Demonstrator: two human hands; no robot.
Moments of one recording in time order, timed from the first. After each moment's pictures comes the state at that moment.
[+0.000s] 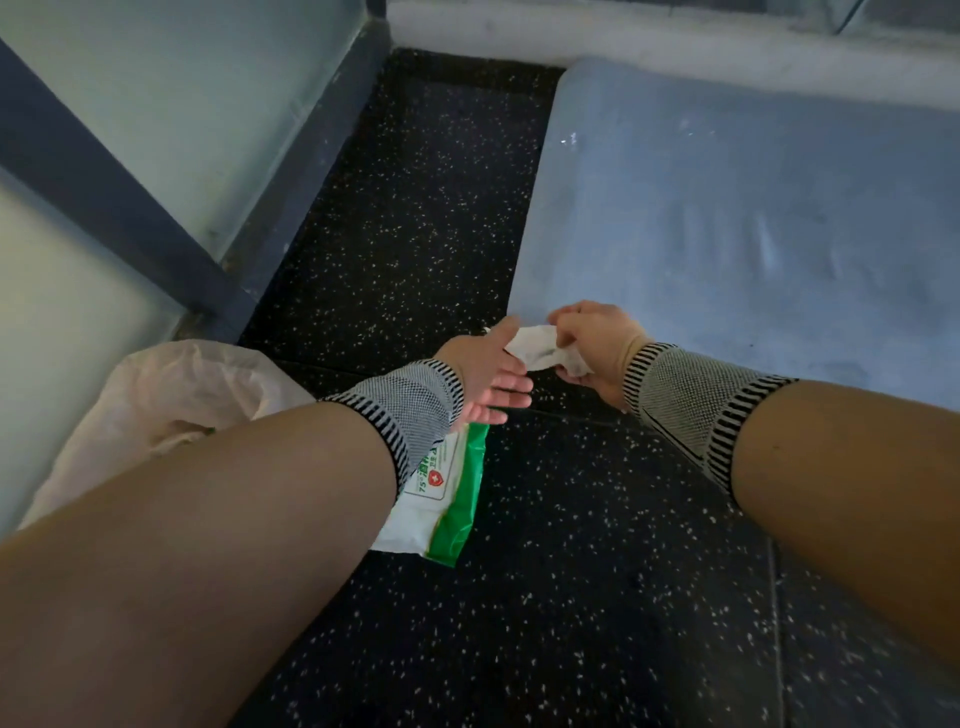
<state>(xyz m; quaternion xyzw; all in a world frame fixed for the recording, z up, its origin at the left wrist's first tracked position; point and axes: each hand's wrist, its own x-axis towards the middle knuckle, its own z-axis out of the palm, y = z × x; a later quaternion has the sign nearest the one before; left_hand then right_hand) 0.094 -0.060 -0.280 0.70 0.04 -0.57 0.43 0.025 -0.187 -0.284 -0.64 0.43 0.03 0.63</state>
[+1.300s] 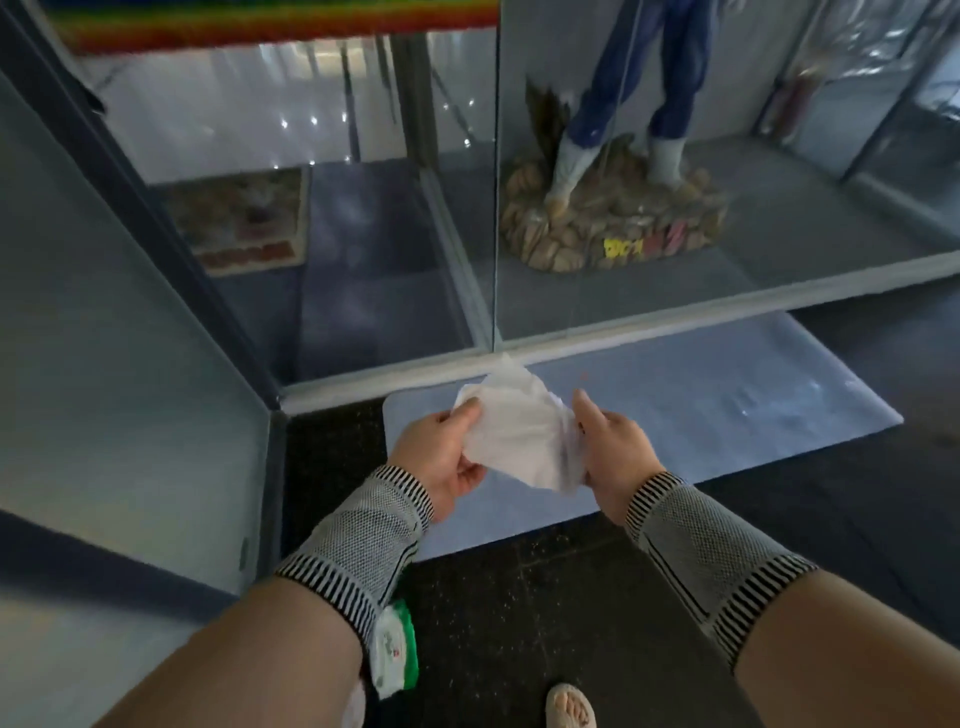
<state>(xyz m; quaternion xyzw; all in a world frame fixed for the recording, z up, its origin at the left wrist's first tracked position) -0.061 -0.145 0.492 0.62 -0.04 -0.53 0.57 -0.211 -0.225 0.496 -0.49 0.55 -0.23 0.63</state>
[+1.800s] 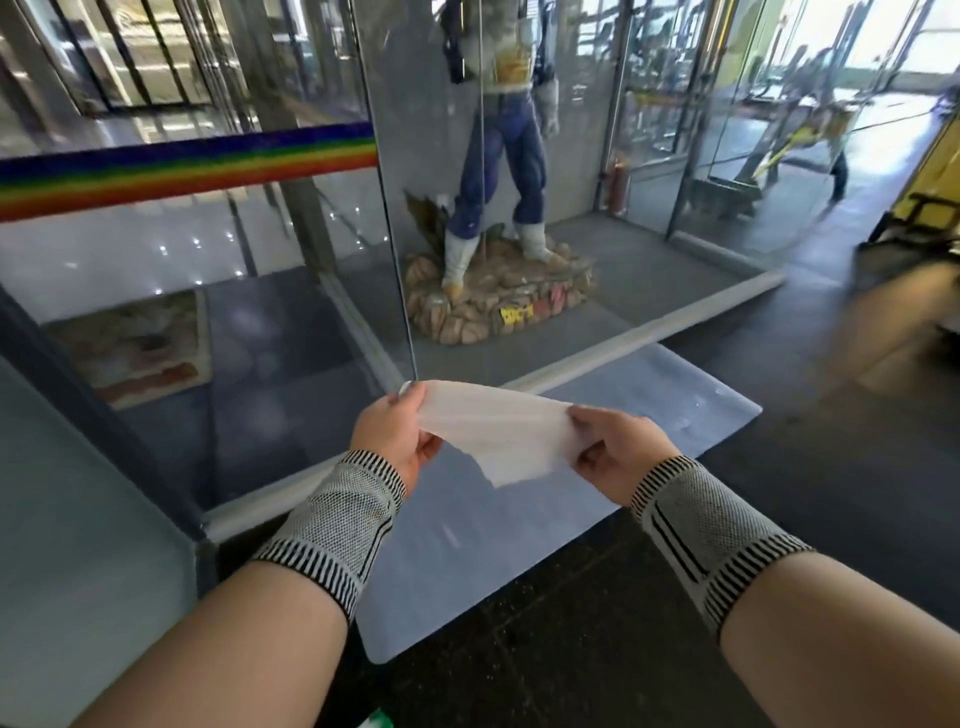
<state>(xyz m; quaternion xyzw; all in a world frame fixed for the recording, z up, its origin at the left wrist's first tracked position) -0.068 -0.154 0.577 0.59 -0.17 -0.49 0.62 -0.275 -0.193 0.578 -0.26 0.54 -0.43 0.68</state>
